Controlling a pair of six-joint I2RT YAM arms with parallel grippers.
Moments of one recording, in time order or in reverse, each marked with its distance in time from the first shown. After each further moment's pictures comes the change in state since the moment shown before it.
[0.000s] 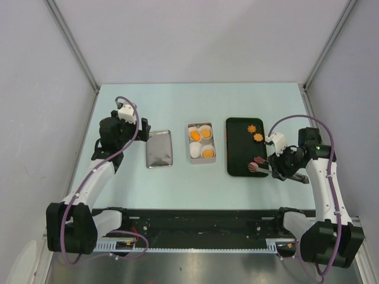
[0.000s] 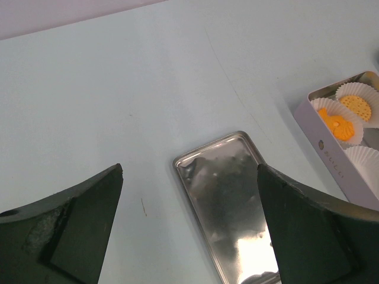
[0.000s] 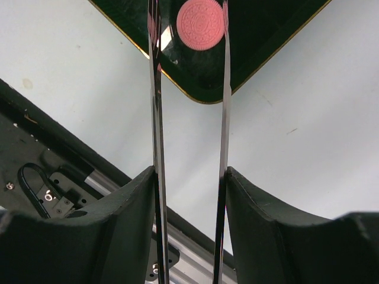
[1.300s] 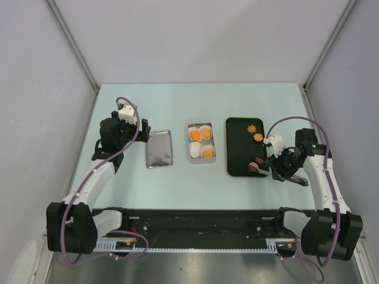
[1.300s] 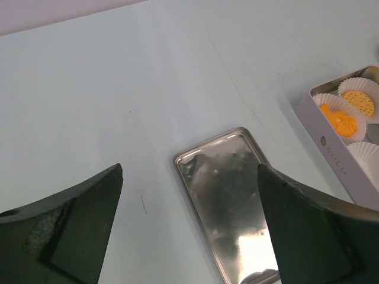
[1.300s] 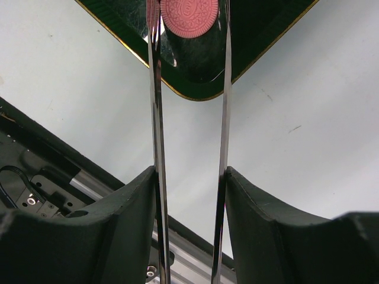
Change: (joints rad) left arm 0.000 0.002 -0.009 0.000 -0.001 0.007; right arm 0.000 0.063 -0.061 0.068 0.051 -0.003
